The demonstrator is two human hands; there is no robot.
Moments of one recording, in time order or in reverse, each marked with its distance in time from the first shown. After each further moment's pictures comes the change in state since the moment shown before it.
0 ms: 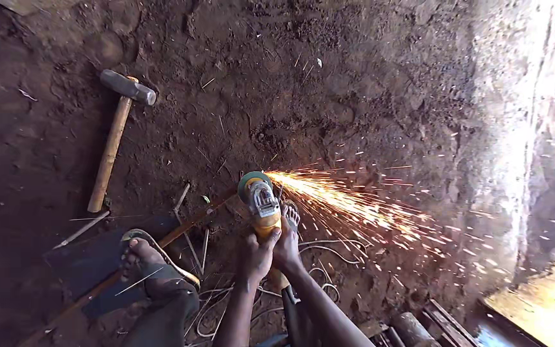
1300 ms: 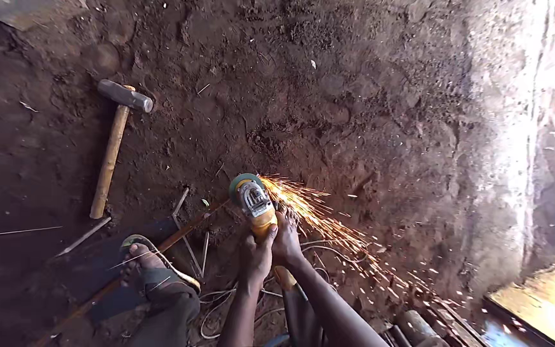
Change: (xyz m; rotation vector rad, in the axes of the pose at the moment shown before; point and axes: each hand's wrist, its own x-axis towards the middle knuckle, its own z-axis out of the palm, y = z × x) left_hand -0.008 0.015 0.011 -0.142 0.080 -0.016; right_hand 0.016 -0.014 -0.026 -0.163 -0.200 0.037
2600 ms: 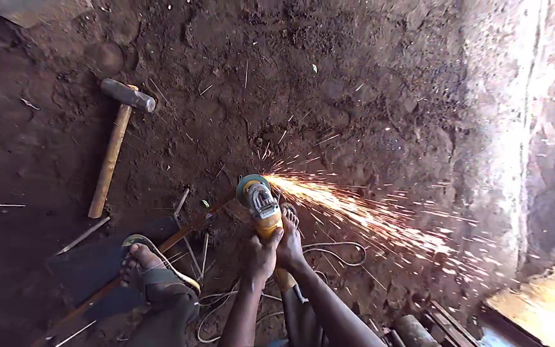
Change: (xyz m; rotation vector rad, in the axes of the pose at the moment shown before) left_hand 0.003 -0.001 0.001 0.072 -0.061 0.005; right_hand 0.000 0.020 0.015 0.124 0.161 -0.092
